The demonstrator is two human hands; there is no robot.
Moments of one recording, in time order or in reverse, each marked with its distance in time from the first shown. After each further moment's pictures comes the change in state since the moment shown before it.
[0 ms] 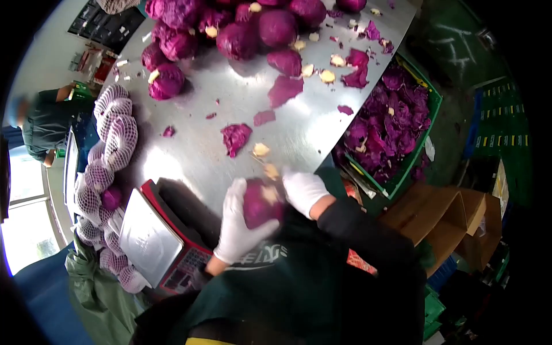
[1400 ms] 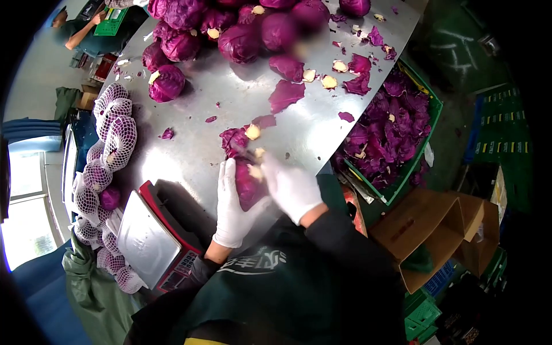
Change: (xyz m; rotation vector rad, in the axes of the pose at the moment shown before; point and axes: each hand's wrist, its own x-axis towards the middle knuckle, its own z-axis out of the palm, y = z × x) left_hand 0.035 -0.014 0.015 0.009 0.140 -0.041; right_hand 0.007 -0.034 -0.032 0.100 0.369 0.048
